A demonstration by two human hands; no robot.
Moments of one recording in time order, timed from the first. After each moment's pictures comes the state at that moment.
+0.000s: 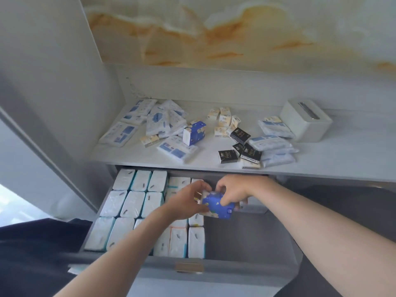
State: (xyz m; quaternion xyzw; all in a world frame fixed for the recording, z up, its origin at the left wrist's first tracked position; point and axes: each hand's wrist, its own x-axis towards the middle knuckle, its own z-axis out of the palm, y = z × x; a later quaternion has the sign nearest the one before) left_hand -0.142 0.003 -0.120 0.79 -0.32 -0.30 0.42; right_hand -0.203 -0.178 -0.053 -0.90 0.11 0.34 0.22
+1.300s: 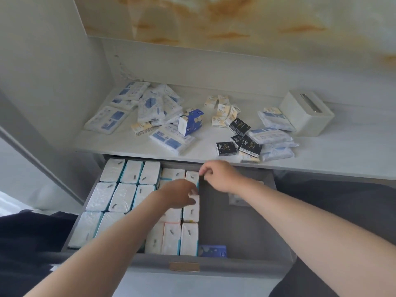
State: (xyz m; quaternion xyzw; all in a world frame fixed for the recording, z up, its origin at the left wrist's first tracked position) left_hand -0.102 -0.007 -0.140 0.86 -0.42 -0.27 0.07; right_hand -0.168 -0.171 -0.107 -0.93 0.15 0.09 0.31
